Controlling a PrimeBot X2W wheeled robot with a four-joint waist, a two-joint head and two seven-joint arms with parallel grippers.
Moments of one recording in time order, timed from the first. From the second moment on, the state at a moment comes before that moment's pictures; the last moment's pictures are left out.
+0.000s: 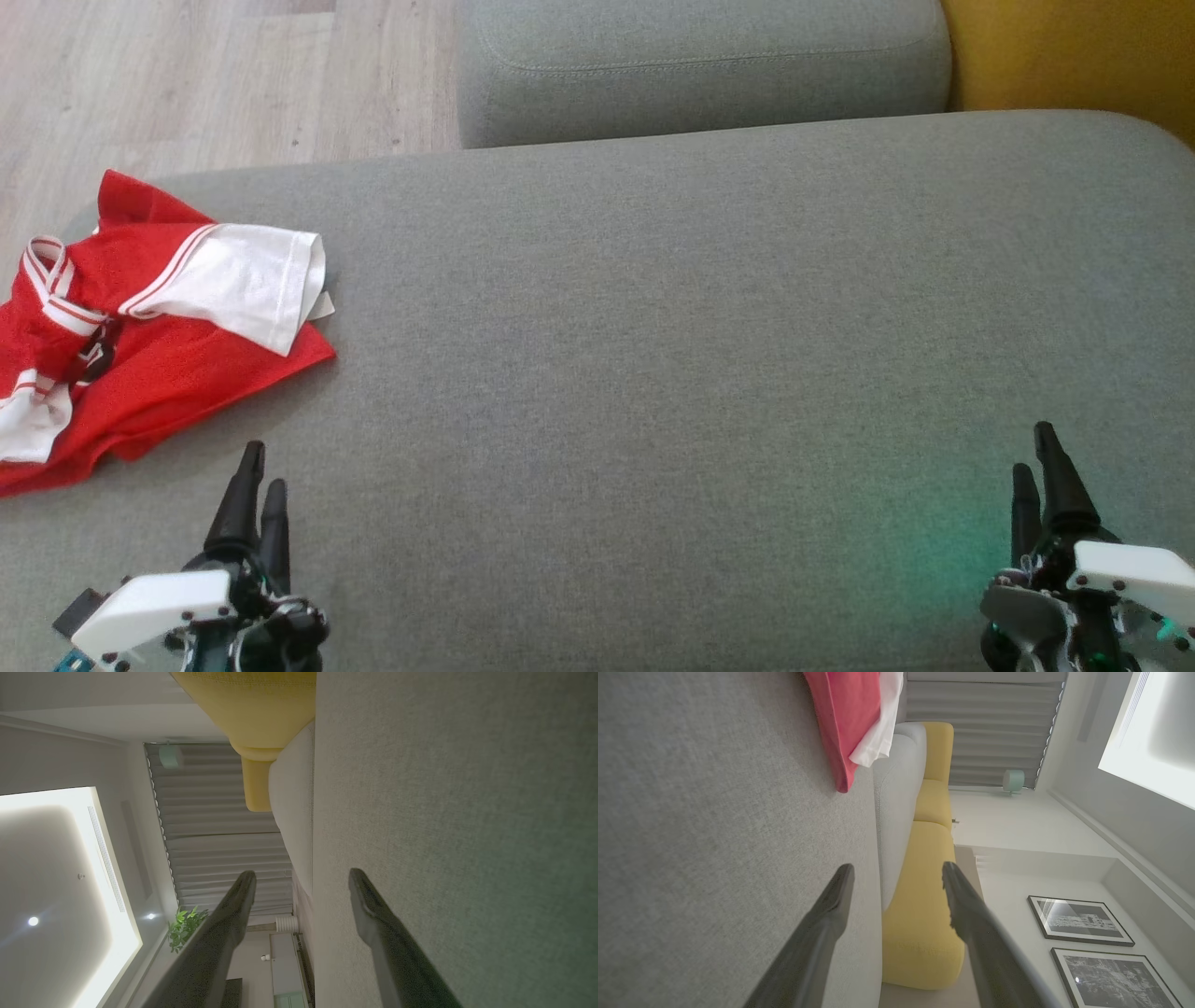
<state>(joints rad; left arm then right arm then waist) 0.00 0.03 0.06 0.32 -1.61 -0.11 0.08 -0.01 -0.04 -0.12 0.33 1.59 0.12 0.10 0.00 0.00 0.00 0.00</state>
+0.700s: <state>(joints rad) 0.00 0.03 0.02 0.29 -1.40 -0.08 0.03 -0.01 -0.05 -0.06 0.29 1.34 0.12 0.03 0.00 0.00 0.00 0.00</state>
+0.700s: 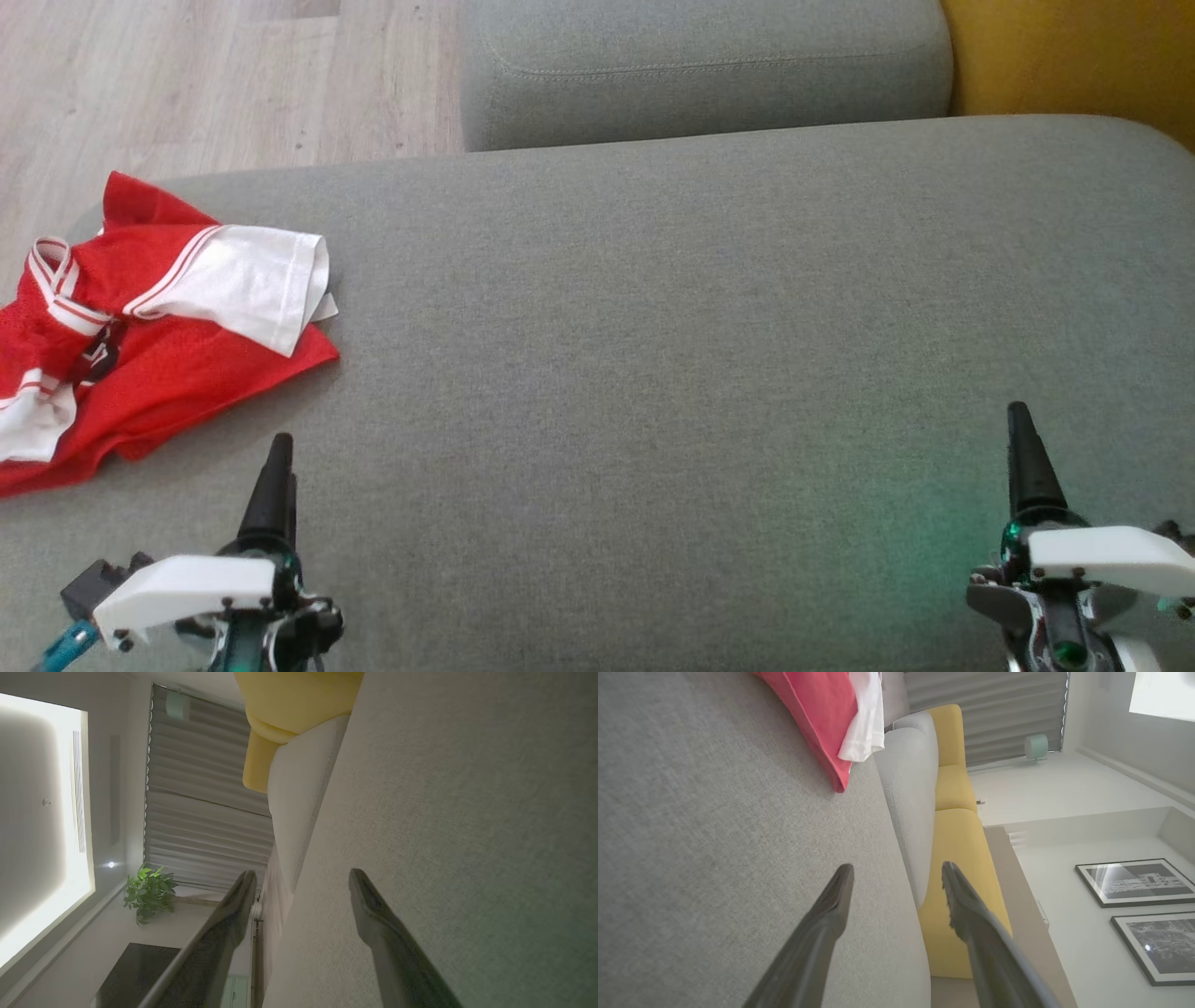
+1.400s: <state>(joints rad) 0.02 0.05 -0.02 0.28 -1.08 0.00 -0.03 -0.01 -0.05 0.01 0.24 0.98 0.12 -0.03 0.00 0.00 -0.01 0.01</state>
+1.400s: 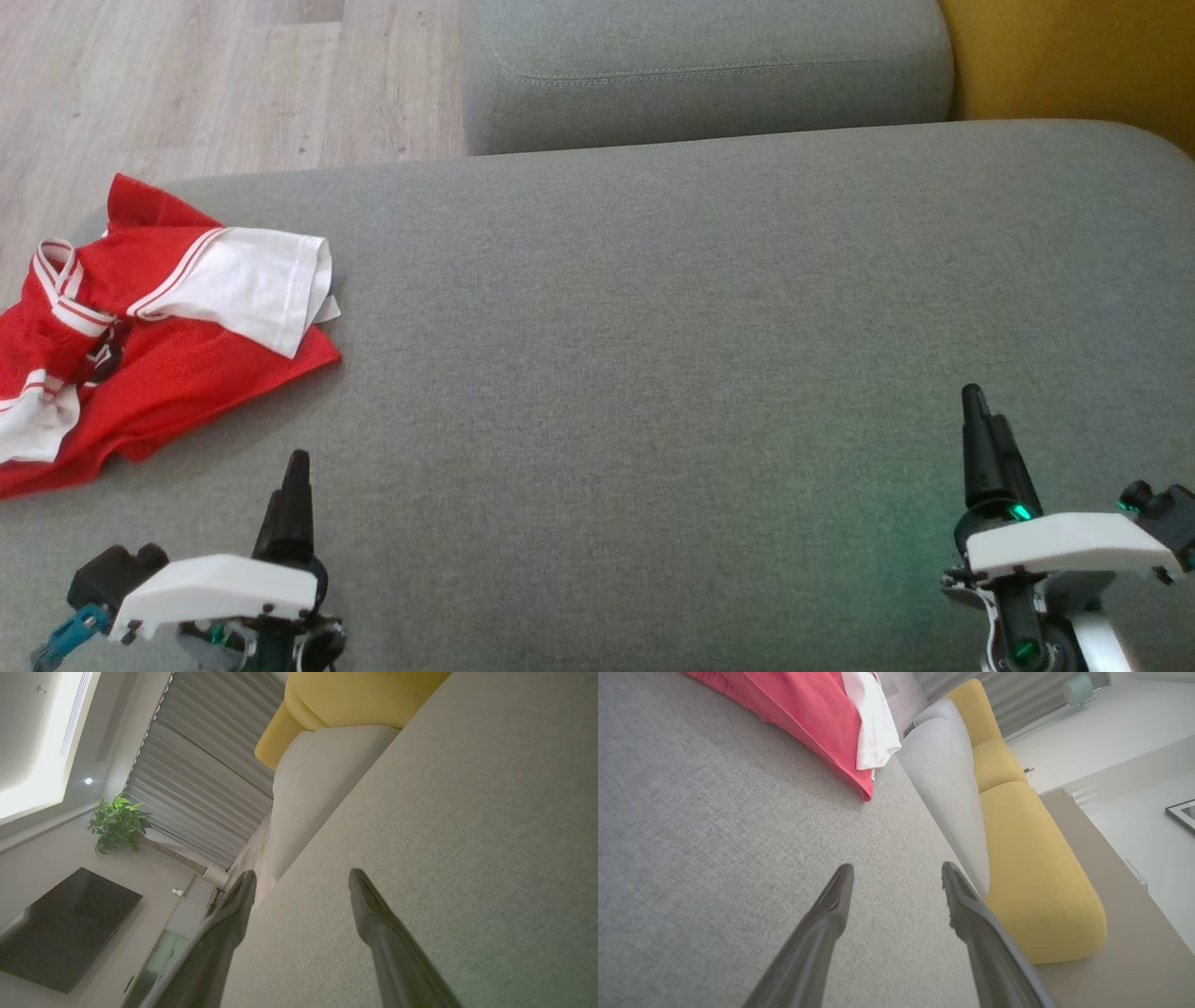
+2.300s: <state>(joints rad) 0.04 0.06 -0.07 0.24 -0.71 0.07 -0.11 -0.01 -0.07 0.09 0.20 0.63 0.12 -0.11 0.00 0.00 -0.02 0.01</state>
